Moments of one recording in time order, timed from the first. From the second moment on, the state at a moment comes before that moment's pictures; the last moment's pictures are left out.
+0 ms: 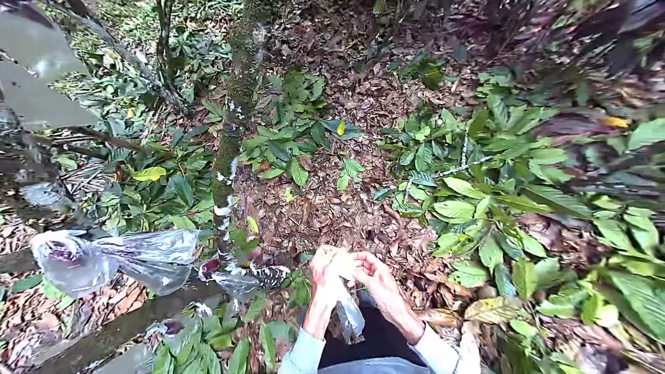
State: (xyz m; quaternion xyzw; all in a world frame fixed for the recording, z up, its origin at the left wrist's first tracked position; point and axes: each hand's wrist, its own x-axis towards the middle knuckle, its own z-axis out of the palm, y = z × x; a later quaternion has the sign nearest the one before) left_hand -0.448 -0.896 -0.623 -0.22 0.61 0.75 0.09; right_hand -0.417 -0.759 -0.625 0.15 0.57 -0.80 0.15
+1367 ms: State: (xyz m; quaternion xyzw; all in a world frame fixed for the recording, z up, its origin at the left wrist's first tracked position) left_hand -0.914 -1.109 -0.223 0.01 0.72 0.54 -0.43; right_hand -1.022 -0.903 -0.269 -0.42 0.57 -0.69 -0.13
